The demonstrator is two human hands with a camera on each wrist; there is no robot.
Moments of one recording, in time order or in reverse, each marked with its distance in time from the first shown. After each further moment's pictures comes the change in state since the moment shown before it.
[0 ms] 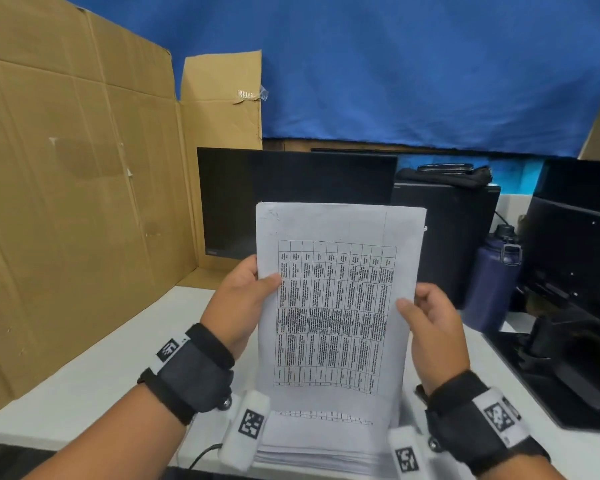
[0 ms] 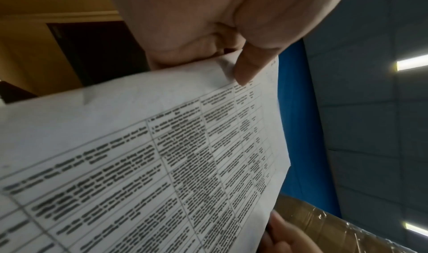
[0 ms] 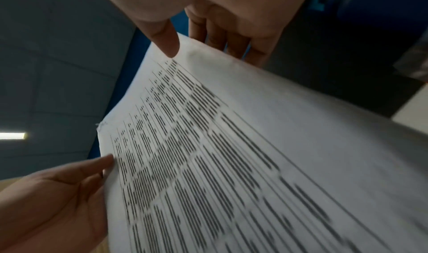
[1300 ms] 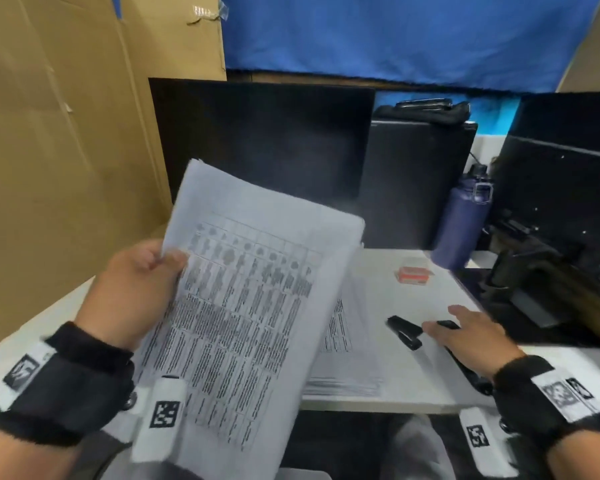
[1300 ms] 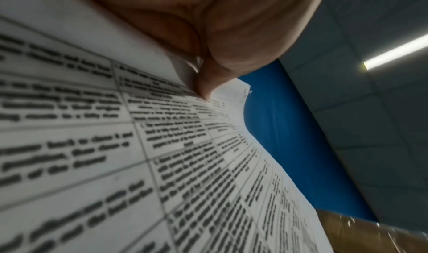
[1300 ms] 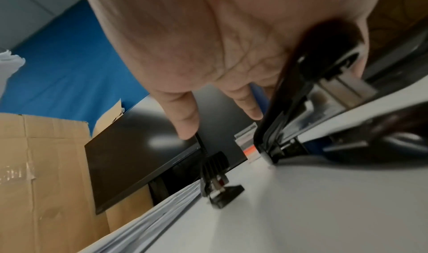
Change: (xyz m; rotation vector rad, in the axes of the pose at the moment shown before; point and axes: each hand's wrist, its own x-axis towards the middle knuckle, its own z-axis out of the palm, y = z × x) left_hand -0.064 0.010 -0.051 0.592 0.257 -0.096; right_hand -0.015 0.069 -0.130 -1.160 -0.262 0.587
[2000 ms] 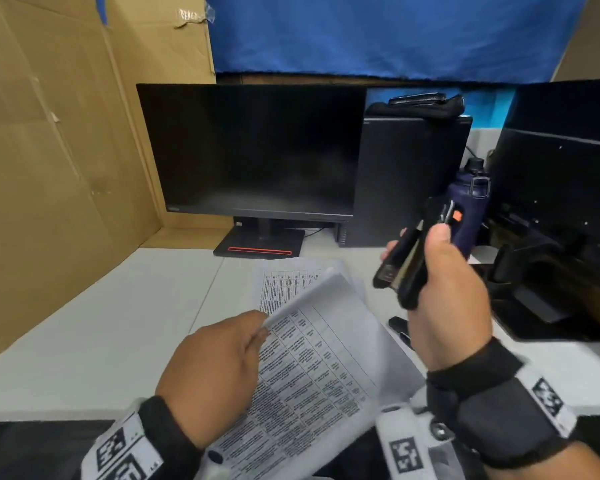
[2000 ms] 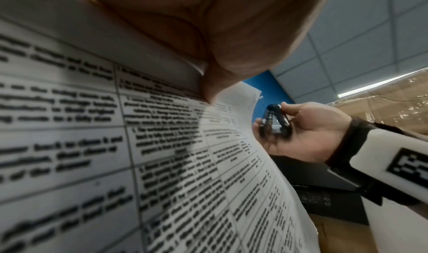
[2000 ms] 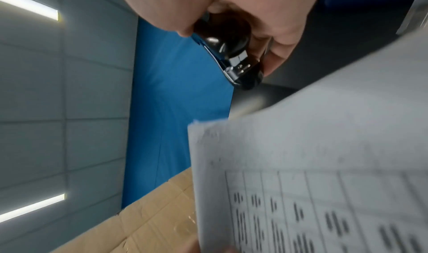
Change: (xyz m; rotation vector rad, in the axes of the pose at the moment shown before) left_hand -0.054 -0.020 0.067 0.540 -0.242 0.452; right_hand -0.095 -0.126 -0.027 1.365 0.216 -0.380
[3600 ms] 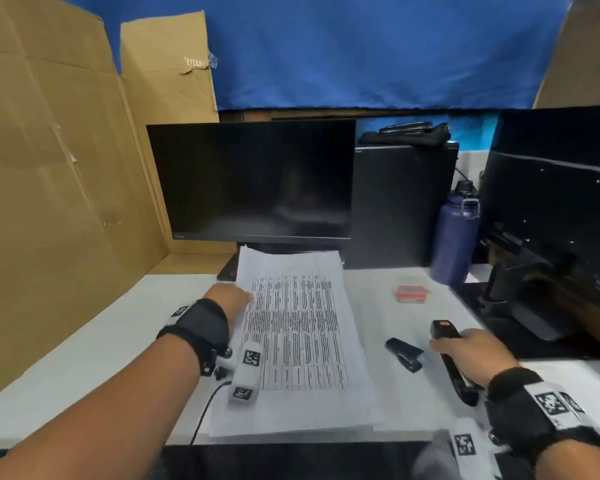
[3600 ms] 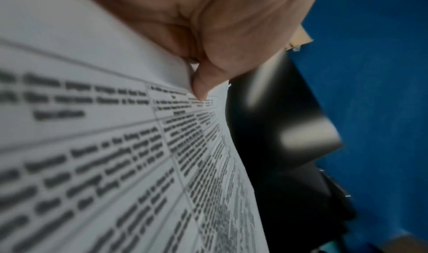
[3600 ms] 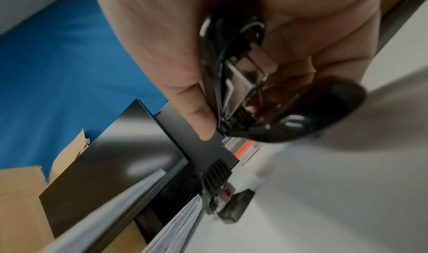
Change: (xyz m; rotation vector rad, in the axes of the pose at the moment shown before) left_hand 0.151 -0.055 0.028 -0.555 -0.111 -0.713; right_hand 0.059 0.074 -0.121 -0.972 -0.031 0.475
